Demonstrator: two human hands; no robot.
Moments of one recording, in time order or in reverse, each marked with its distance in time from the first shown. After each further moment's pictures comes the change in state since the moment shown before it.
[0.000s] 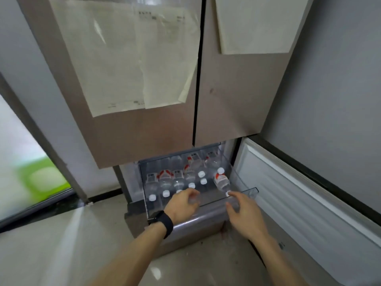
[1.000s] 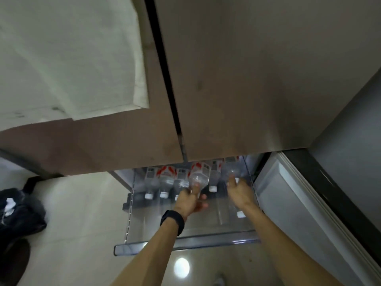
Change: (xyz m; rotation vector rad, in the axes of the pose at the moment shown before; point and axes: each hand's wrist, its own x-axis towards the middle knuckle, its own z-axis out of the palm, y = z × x) left_hand 0.161 -0.006 0.051 -0.863 0.345 -0.615; right_hand 0.252 0.052 0.065 0.162 -0.341 0.341
